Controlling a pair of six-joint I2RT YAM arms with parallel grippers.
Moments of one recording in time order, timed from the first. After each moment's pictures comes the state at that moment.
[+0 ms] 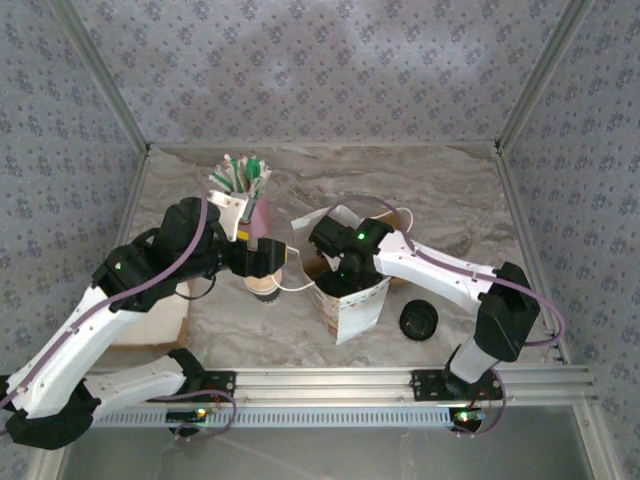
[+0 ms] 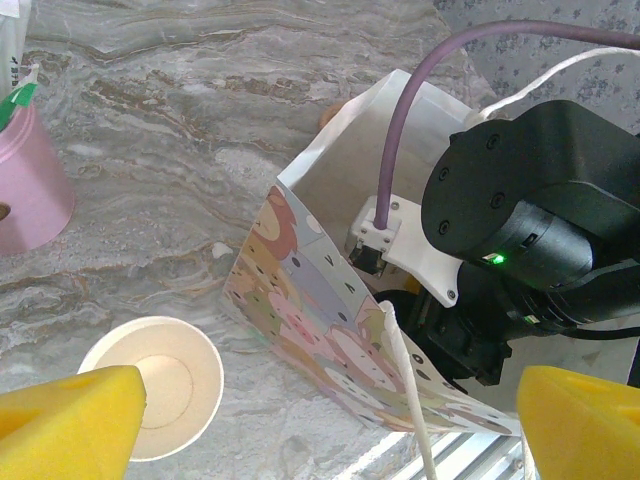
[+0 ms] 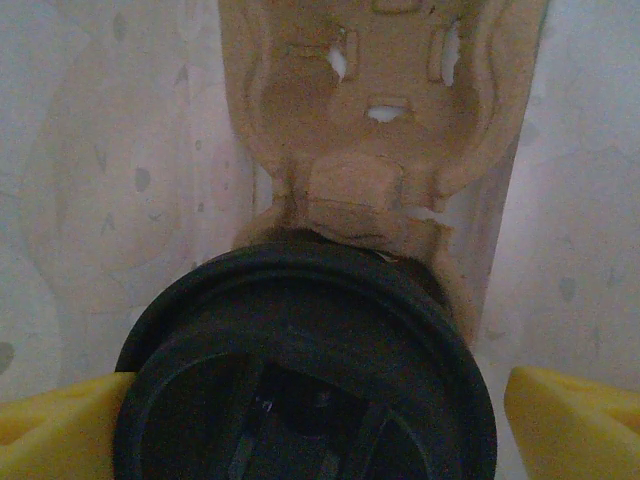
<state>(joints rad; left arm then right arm) -0.81 0.96 1.35 -1.00 0.01 -0.46 0.94 1.60 1.34 -1.14 -0.04 0.38</state>
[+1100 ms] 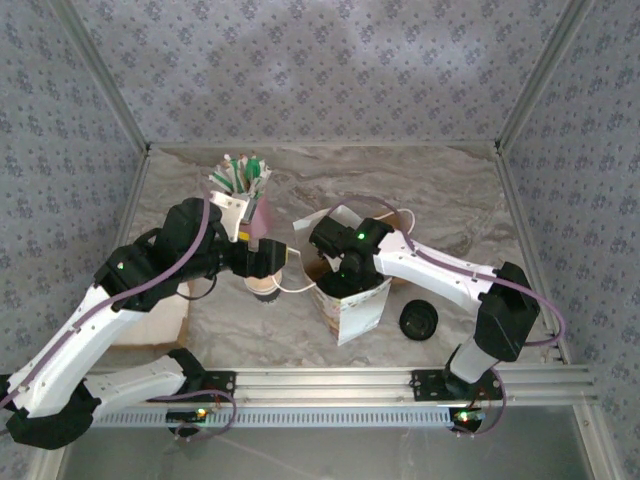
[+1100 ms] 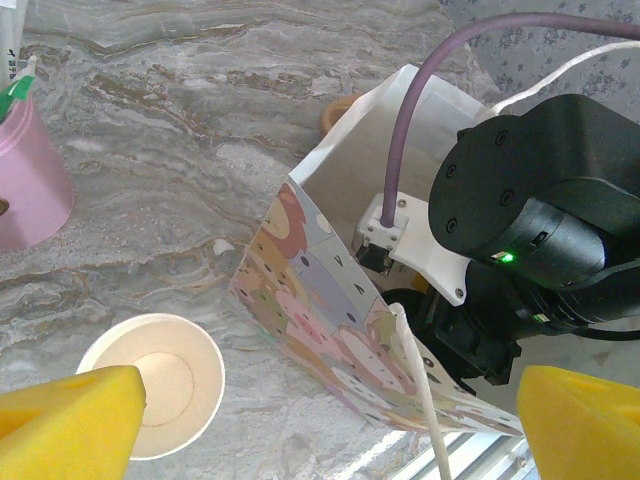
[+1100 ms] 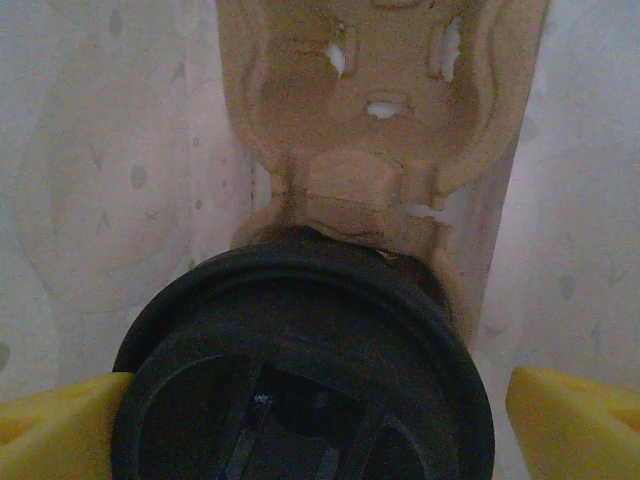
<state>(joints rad) -0.81 0.96 1.34 -1.00 0.01 -0.46 0.94 1.60 1.35 -1.16 -0.04 0.38</state>
